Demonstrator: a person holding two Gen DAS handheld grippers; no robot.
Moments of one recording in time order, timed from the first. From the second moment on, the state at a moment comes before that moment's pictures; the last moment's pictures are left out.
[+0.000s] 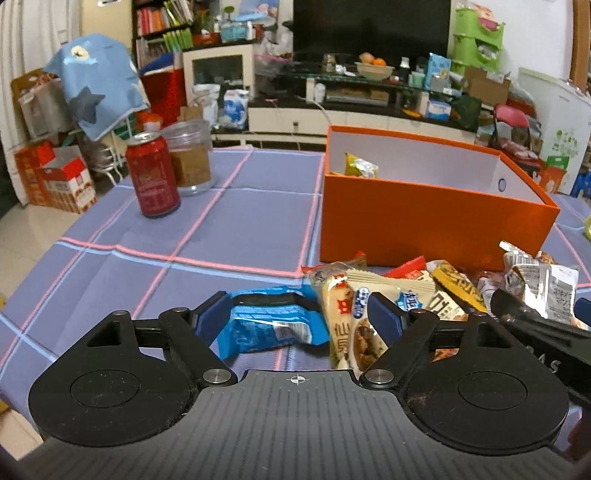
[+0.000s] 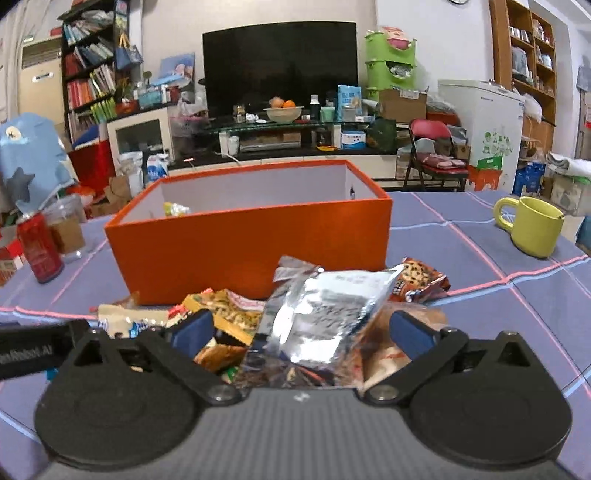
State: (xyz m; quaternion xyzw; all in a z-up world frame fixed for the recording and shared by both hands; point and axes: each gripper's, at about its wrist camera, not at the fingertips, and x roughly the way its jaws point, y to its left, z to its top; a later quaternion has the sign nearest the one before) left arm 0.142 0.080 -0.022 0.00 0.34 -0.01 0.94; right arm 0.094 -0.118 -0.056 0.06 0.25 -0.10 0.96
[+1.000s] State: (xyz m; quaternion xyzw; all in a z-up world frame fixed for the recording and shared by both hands) left arm 0.156 0.044 -0.051 -0.01 0.39 -0.10 0.92; right arm 0.110 -0.146 -0.070 0.07 0.31 -0.03 0.95
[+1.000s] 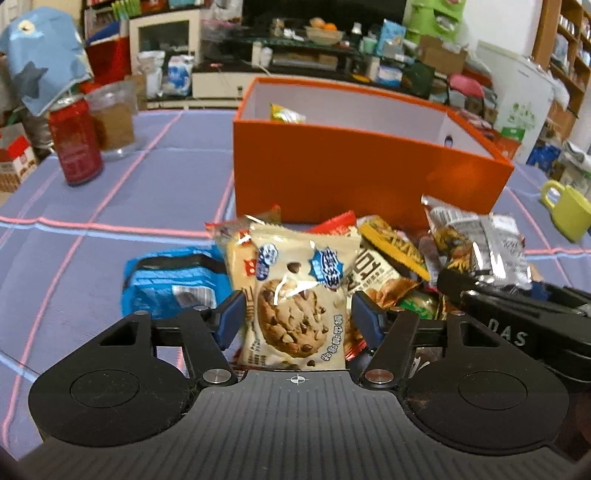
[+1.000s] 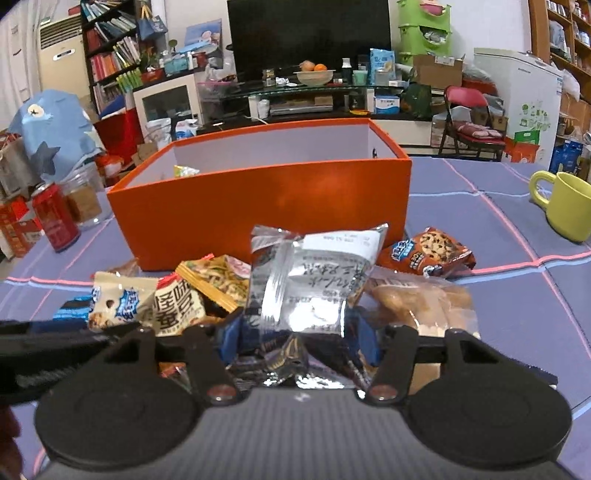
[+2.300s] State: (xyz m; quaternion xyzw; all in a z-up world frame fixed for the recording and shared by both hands) left arm 0.151 0.051 -0.026 0.03 0.36 -0.02 0.93; right arm 0.086 -0.131 -0.037 0.03 0.25 0.01 0.97
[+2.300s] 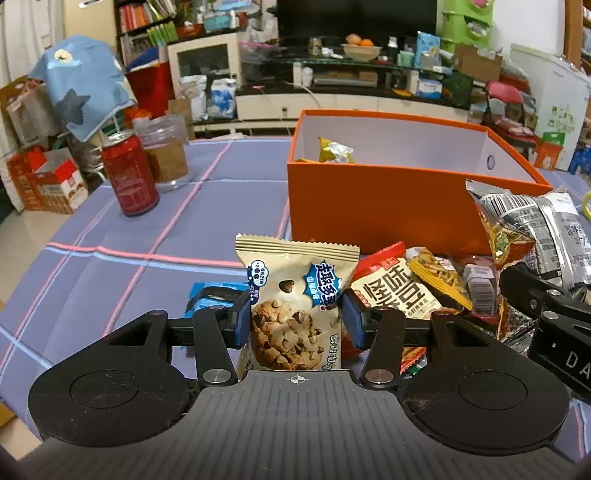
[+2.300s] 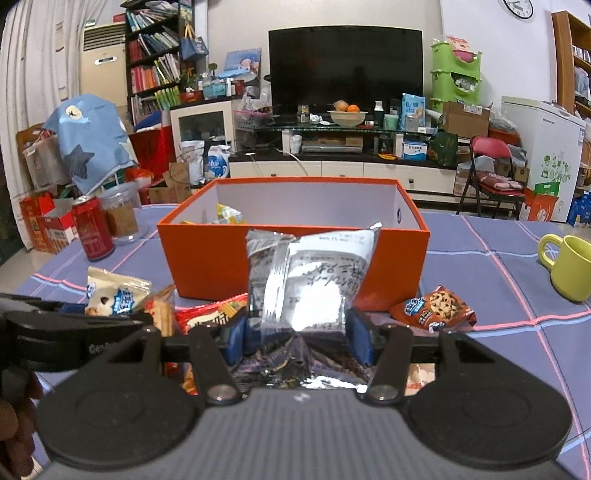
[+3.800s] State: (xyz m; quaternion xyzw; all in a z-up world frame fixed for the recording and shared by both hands) left arm 0.237 0.029 0.061 -0.04 0.27 -0.07 0.96; right arm 0.159 -0.187 0.026 0.10 0.17 0.01 0.98
